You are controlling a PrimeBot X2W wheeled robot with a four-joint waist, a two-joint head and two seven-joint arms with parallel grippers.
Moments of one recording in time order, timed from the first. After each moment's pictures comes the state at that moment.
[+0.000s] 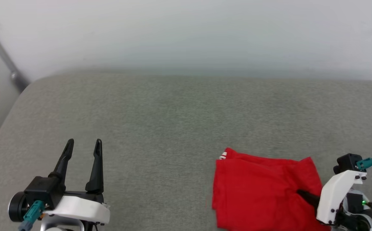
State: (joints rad) left arm -0.04 0.42 -0.29 -0.05 -0.49 0.21 -0.26; right arm -0.18 -0.26 0.07 0.37 0.74 0.13 0.68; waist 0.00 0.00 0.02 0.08
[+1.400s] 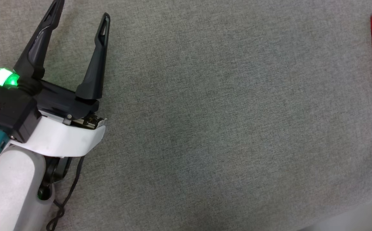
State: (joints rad) left arm -0.53 0.55 -0.33 -0.33 -0.36 0.10 -0.10; right arm -0.80 -0.36 -0.48 0.60 0.00 0.13 0.29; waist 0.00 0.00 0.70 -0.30
